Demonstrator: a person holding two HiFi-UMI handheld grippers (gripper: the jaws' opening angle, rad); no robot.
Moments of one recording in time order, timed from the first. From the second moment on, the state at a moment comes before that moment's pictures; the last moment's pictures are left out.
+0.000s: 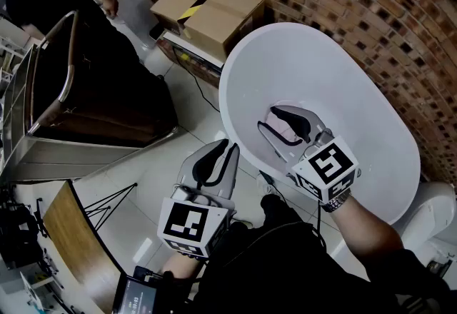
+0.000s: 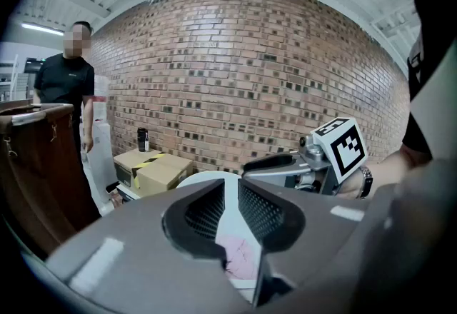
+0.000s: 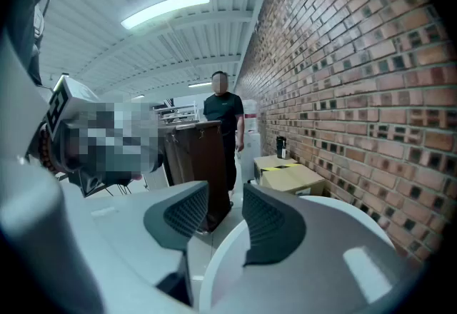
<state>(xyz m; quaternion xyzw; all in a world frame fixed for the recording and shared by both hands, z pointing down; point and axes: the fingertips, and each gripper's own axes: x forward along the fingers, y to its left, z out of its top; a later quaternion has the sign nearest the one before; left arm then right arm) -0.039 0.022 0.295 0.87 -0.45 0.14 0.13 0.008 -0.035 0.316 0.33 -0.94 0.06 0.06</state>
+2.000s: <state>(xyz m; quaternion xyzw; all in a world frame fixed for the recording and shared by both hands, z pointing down) 0.028 -0.152 0.757 0.88 -0.31 0.29 0.21 0.097 -0.205 0.976 0.46 -0.81 0.28 0.24</state>
